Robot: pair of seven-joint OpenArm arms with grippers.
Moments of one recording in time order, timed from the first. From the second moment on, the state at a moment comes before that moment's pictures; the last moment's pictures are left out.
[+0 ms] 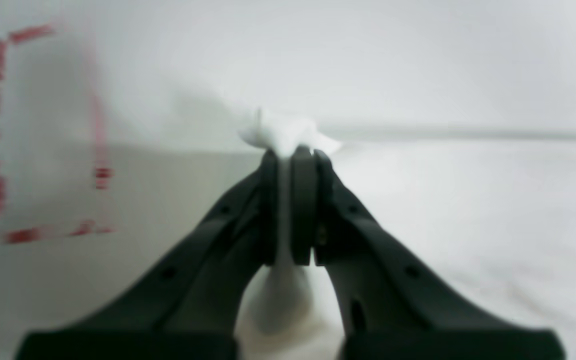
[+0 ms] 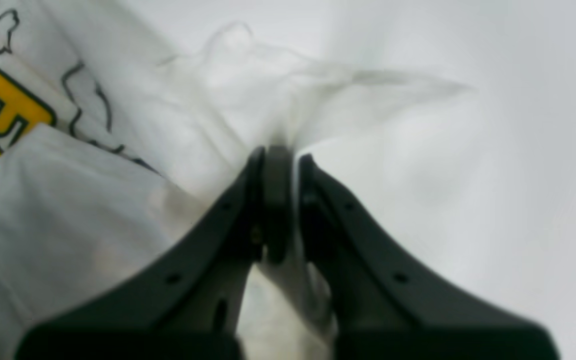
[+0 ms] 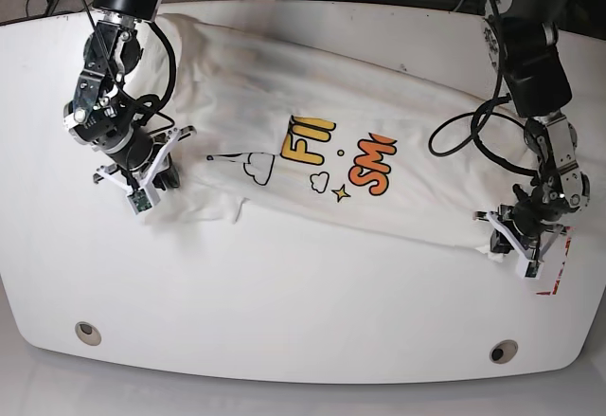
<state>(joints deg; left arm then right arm) -23.6 -16.1 -20.6 64.2 -3.8 -35.1 37.9 -0.6 10.9 19.6 97.2 14.4 40.5 -51.6</state>
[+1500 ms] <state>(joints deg) 1.3 -17.3 -26.4 96.3 -4.3 -42.2 55.7 -24.1 7.0 22.7 112.4 15.7 40.5 -57.6</state>
